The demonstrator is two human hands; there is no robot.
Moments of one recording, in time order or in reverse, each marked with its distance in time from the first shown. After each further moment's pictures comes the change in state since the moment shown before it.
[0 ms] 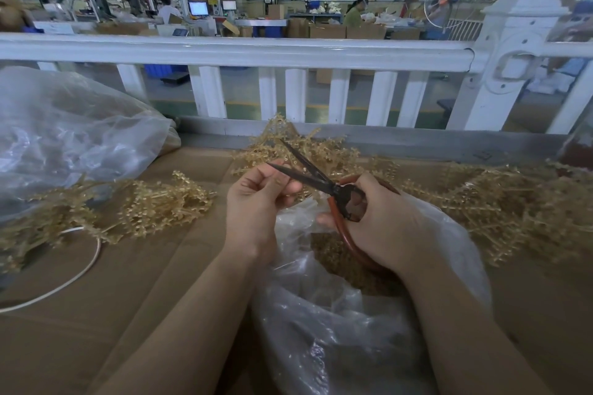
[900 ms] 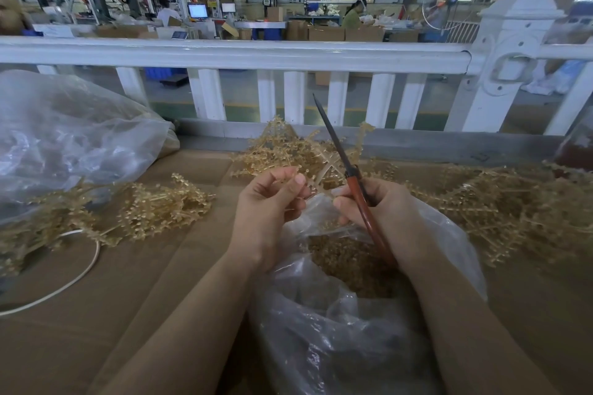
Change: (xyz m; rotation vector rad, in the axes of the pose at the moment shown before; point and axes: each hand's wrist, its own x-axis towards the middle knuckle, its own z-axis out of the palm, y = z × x) left_hand -0.002 -0.002 0.000 0.043 -0.120 -0.118; right_hand 0.005 0.000 -0.002 0.695 -0.036 0.129
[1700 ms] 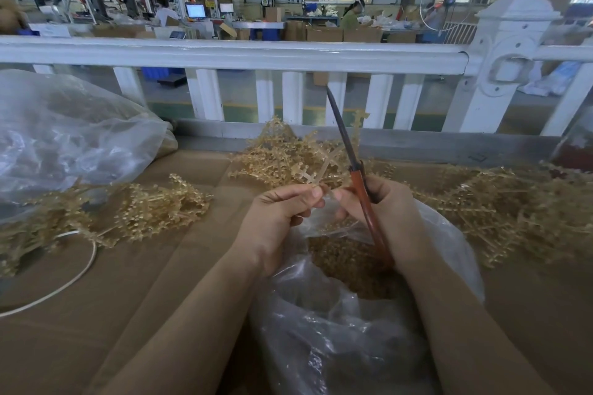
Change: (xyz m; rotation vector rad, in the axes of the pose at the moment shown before) left_hand -0.002 -0.003 0.005 0.060 -0.147 -0.166; right_hand -0.002 -0.004 0.003 0.102 0.054 -0.048
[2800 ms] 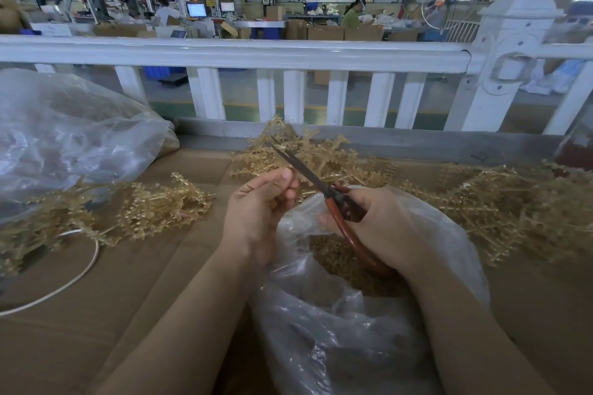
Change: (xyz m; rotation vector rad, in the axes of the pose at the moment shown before) left_hand 0.001 0.009 -0.009 -0.242 0.158 0.124; right_hand 0.003 0.012 -0.001 -0.456 -0.132 -0.061
